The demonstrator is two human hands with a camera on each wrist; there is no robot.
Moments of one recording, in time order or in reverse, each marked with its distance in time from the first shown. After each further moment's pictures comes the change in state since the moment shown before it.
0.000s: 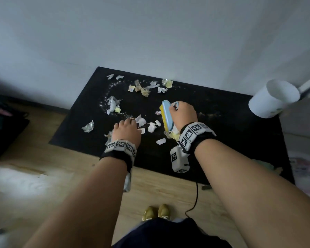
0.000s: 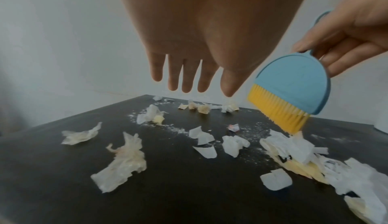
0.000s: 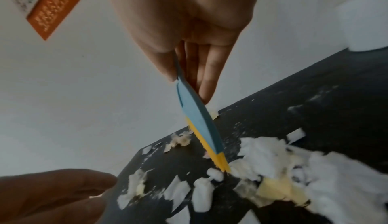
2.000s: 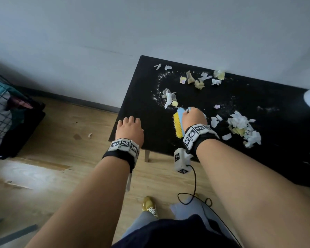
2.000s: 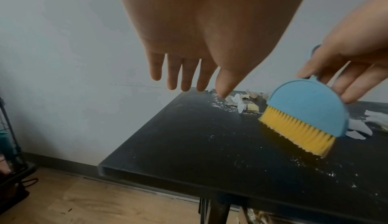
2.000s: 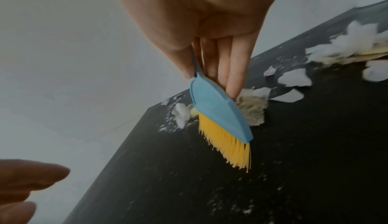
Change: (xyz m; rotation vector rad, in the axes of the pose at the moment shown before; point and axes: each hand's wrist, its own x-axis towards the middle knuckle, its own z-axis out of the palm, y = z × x) left_hand 0.031 -0.271 0.010 0.031 -0.082 0.109; right_hand -0.024 -0.182 0.185 -0.119 -0.056 0.407
